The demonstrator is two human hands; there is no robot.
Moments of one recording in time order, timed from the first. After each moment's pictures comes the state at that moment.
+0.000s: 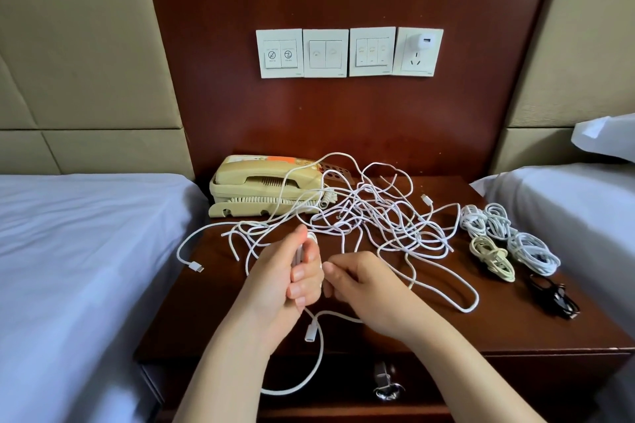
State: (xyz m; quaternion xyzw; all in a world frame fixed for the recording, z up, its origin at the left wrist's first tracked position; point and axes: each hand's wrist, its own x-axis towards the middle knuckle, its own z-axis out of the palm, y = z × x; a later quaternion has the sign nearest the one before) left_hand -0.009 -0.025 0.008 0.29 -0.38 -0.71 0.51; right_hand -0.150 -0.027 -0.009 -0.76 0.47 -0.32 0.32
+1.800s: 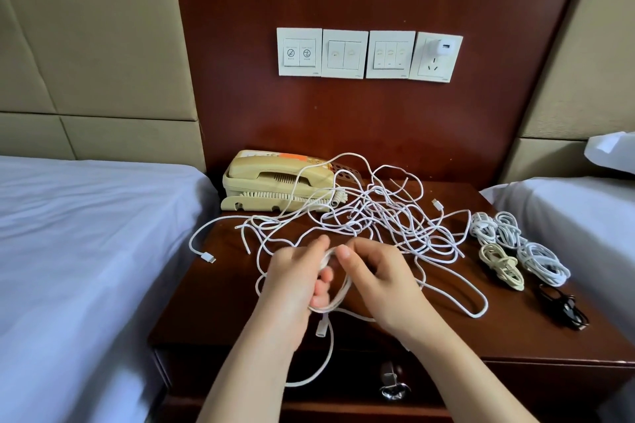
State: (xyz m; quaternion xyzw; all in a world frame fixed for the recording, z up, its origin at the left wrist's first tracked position) left_hand -0.019 -0.022 0.008 0.50 -0.35 -0.60 0.52; right_hand -0.141 -0.027 -0.012 -0.74 0.40 -0.47 0.27
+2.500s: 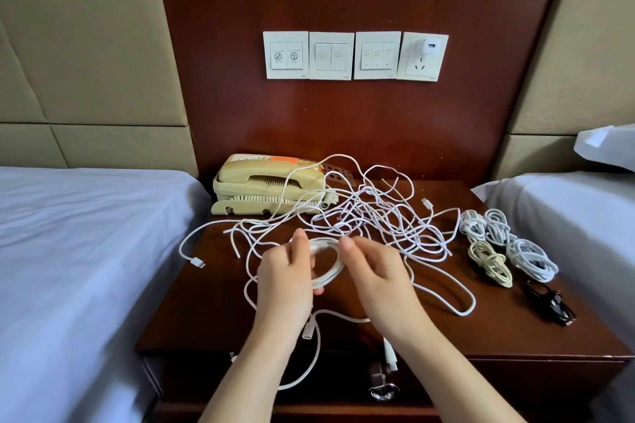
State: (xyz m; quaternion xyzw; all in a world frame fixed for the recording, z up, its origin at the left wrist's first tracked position) left_hand -0.031 -0.024 0.001 0.59 -0.46 -0.36 0.56; right_hand -0.147 -0.021 -0.012 -0.67 0.43 -0.53 0.29
